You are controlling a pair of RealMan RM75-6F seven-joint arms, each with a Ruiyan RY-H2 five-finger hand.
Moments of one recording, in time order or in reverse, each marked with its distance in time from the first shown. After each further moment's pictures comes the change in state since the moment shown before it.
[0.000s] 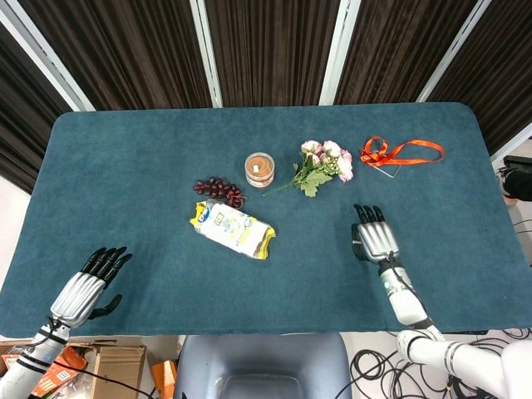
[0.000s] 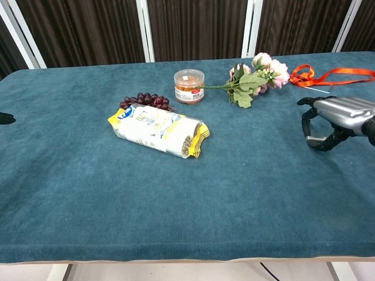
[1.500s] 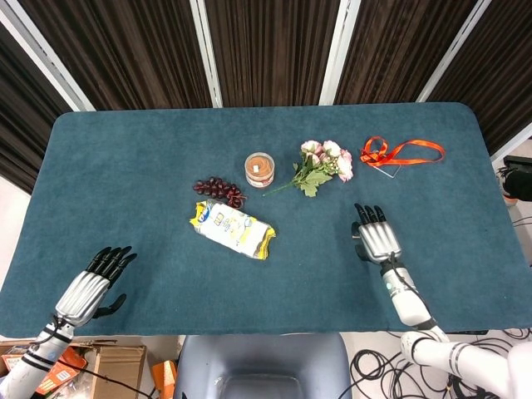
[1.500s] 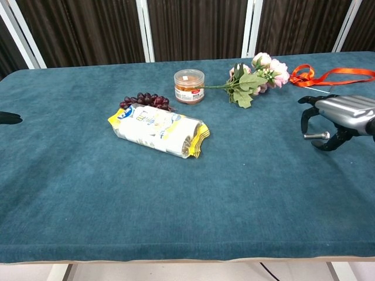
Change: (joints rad) left arm -0.017 -0.015 0.008 0.004 -0.004 0.002 -0.014; right arm -0.004 0.019 -0.006 -0.020 -0.011 -0.009 -0.055
